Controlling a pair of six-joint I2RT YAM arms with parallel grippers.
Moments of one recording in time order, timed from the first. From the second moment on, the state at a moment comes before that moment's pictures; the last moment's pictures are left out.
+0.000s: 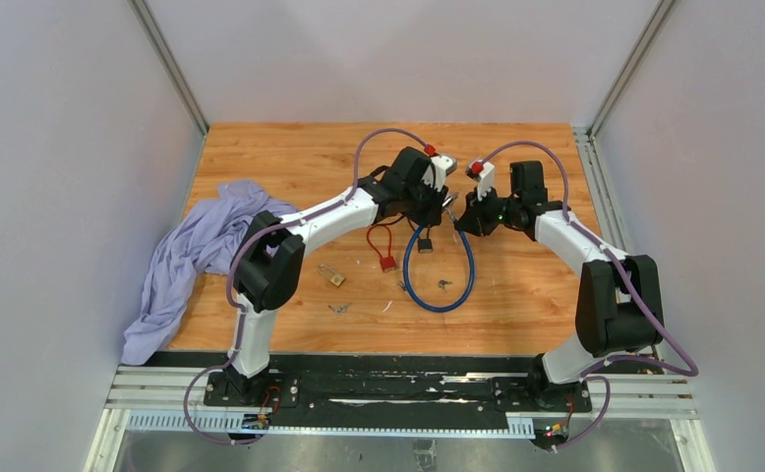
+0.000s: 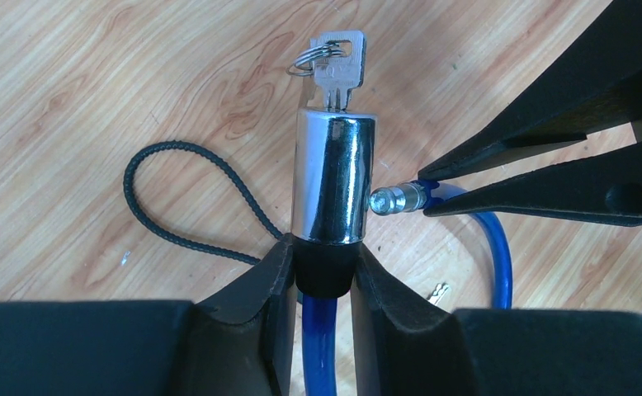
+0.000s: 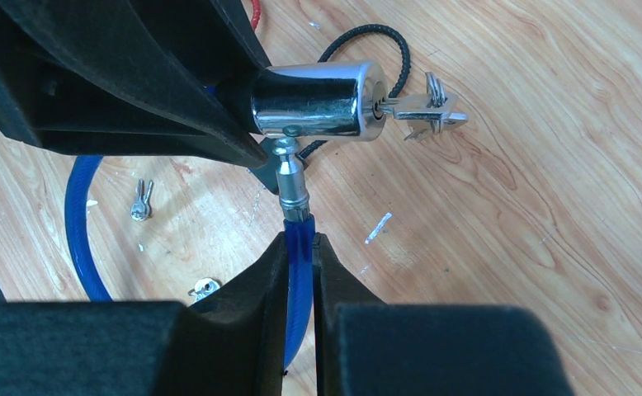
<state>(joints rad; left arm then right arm) -0.75 2.03 1.64 -0.32 0.21 -0.11 0.16 1.56 0.99 -0.23 -0.73 -0.35</state>
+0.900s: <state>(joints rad) -0.73 2.03 1.64 -0.31 0.27 -0.14 0.16 1.56 0.99 -0.24 -0.73 -0.36</state>
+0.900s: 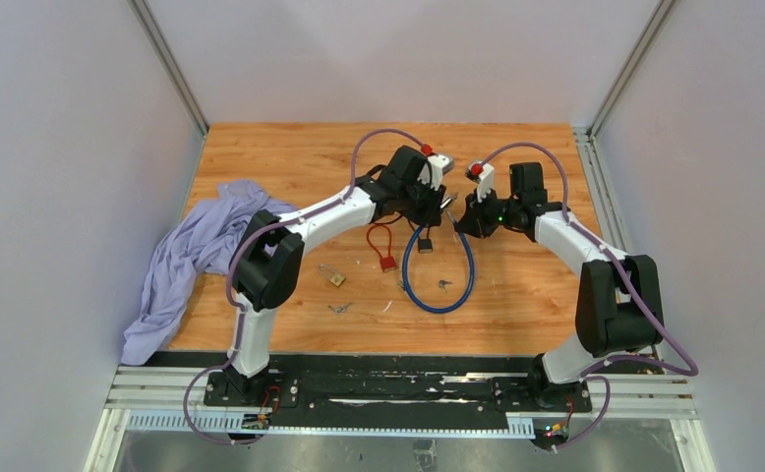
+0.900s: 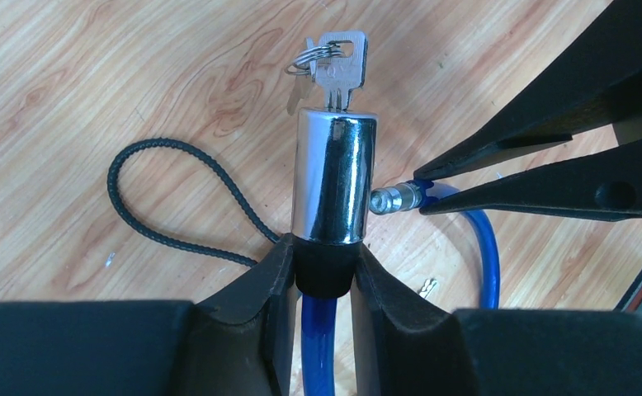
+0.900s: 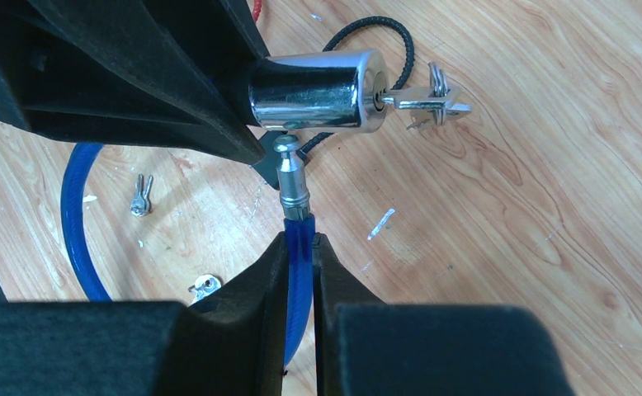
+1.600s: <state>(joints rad) -0.73 2.02 1.60 -0.29 0.29 -0.14 0.16 1.56 0.99 -0.24 -0.73 -0.36</state>
